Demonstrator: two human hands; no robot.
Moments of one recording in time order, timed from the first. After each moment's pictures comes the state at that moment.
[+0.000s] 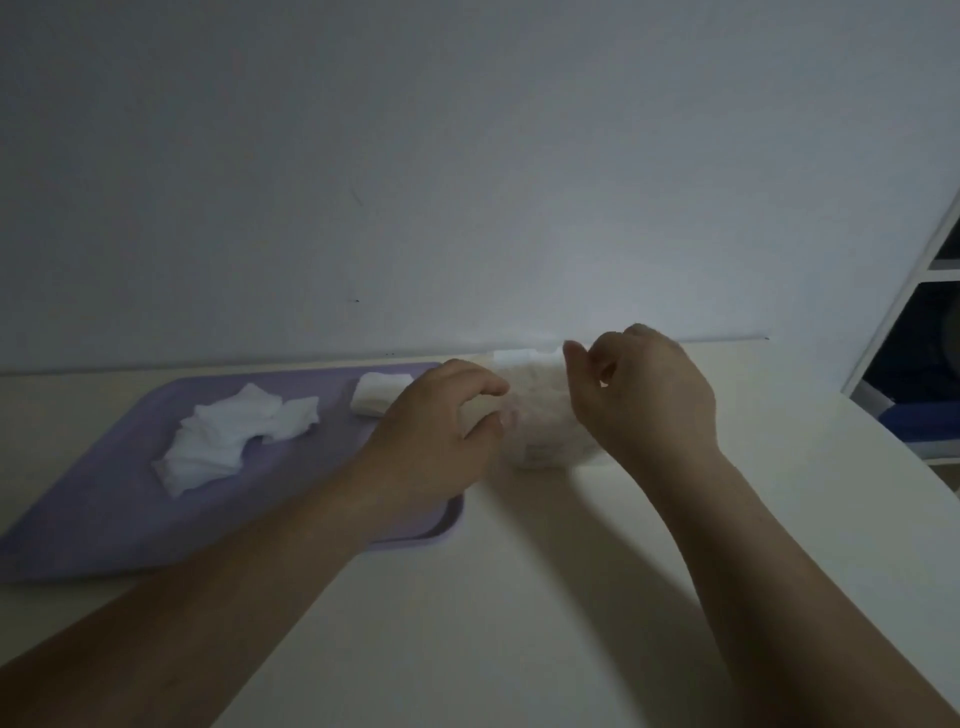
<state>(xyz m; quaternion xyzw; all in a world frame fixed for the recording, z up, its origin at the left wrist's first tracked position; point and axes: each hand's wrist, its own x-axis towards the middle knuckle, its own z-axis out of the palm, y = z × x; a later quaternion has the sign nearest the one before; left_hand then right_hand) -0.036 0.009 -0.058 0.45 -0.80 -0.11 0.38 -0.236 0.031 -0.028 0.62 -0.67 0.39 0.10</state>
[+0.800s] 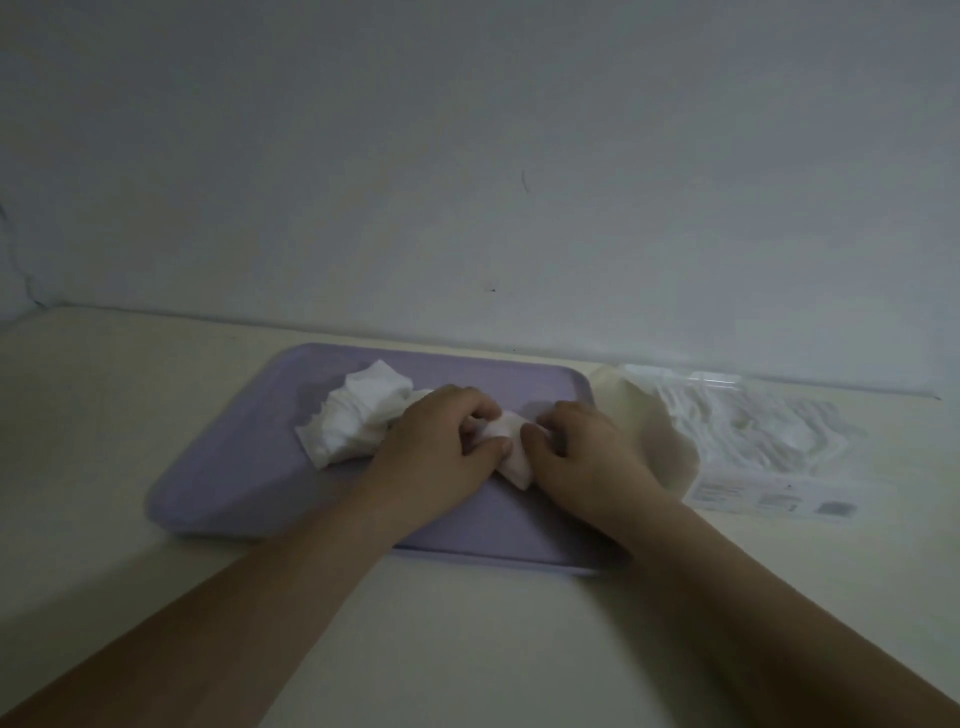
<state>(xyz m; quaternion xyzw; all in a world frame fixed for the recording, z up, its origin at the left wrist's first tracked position) 0.100 -0.004 -0.093 0.53 -0.74 -0.15 0.38 -0.090 -0.009 -0.077 0.76 -0.59 0.26 -0.13</state>
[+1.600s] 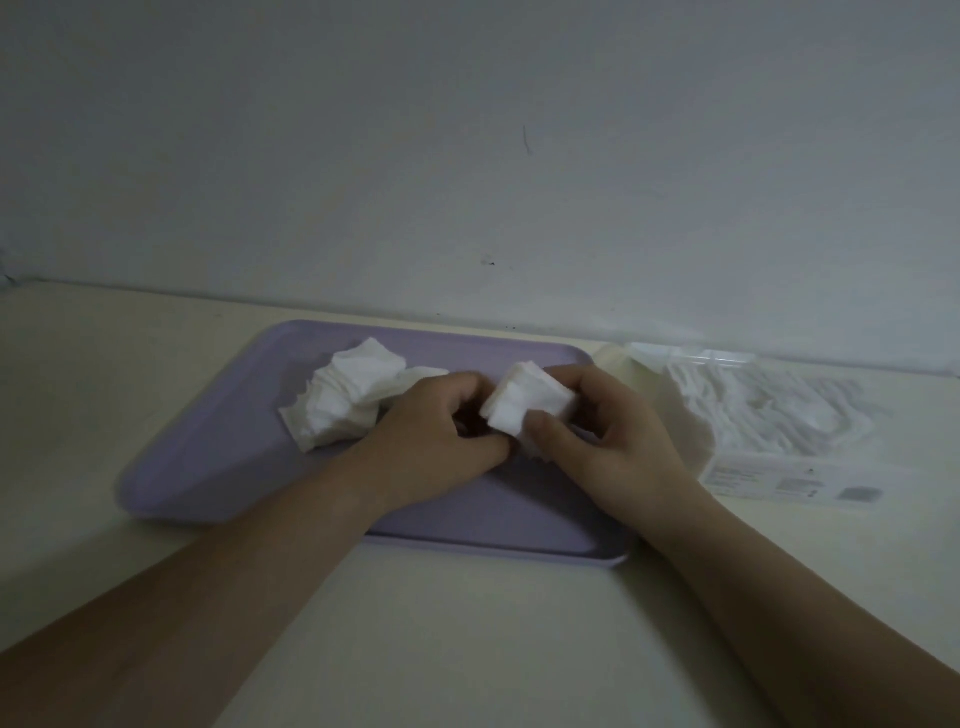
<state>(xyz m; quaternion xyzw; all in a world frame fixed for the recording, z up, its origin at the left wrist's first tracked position) 0.100 0.002 -0.086 0.51 -0.71 -0.31 0.38 -0.101 -0.005 -0.088 0.71 -0.41 0.46 -0.33</state>
